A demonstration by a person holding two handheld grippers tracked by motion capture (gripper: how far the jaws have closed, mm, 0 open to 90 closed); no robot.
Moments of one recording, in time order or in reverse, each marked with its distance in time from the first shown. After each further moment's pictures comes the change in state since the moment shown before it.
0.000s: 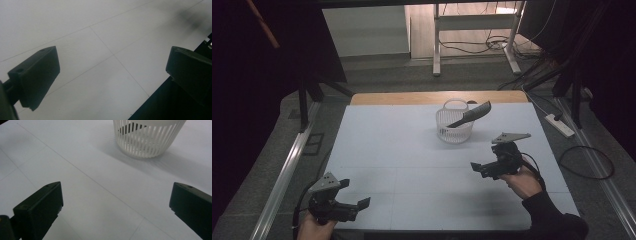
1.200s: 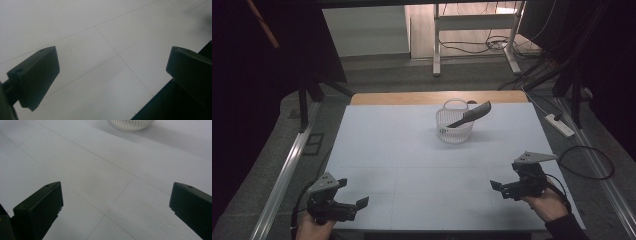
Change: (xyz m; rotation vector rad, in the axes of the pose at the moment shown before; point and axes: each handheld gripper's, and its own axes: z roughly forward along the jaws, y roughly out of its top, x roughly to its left) left arm 0.000 0.000 -0.003 0.002 0.035 0.000; right arm 0.000 -0.051 -0.048 0.015 -0.048 0.026
